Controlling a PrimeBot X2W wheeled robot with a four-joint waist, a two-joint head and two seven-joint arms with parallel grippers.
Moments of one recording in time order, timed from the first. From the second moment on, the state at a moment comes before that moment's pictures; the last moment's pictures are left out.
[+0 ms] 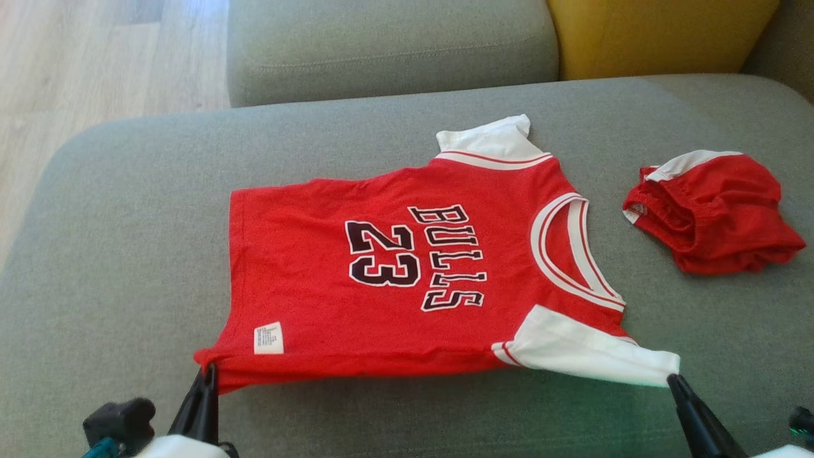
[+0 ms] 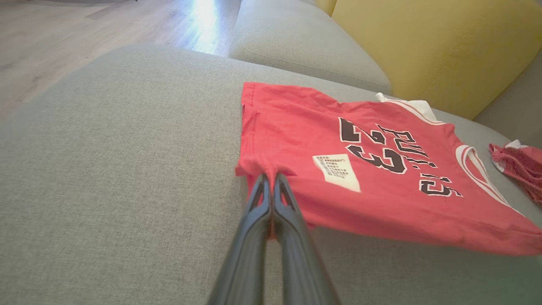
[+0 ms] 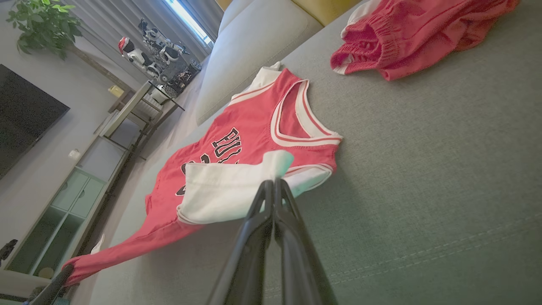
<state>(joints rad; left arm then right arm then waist) 0.27 0.20 -0.19 -0.06 -0.45 0.17 -0.03 0.45 -0.04 -0.08 -0.31 0.71 0.13 0.37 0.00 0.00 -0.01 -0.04</state>
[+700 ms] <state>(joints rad) -0.06 0.25 -0.22 0.10 -0.48 0.08 0.08 -0.05 -0.19 0.10 -0.05 0.58 0.13 0.27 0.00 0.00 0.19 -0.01</state>
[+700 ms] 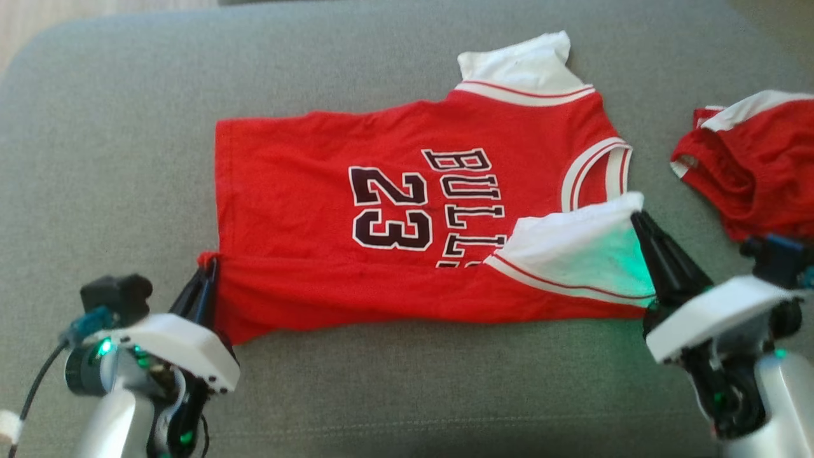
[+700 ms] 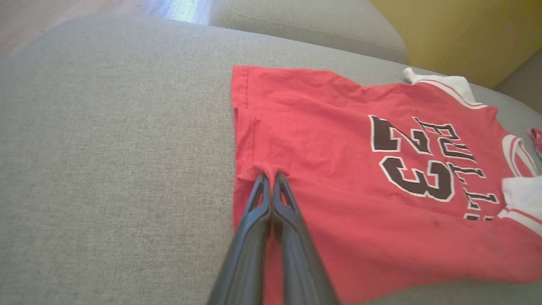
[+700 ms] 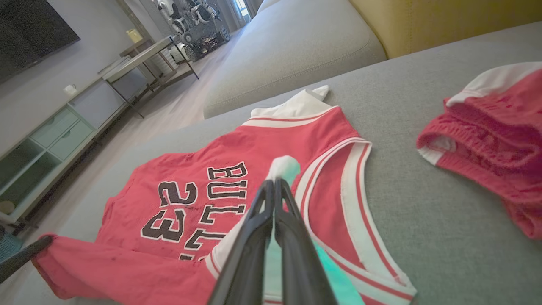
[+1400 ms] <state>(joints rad) -0.12 0.20 -0.23 0.23 -0.48 0.05 -0.15 -0.17 -0.20 0.10 0.17 0.54 0.13 -0.02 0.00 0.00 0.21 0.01</state>
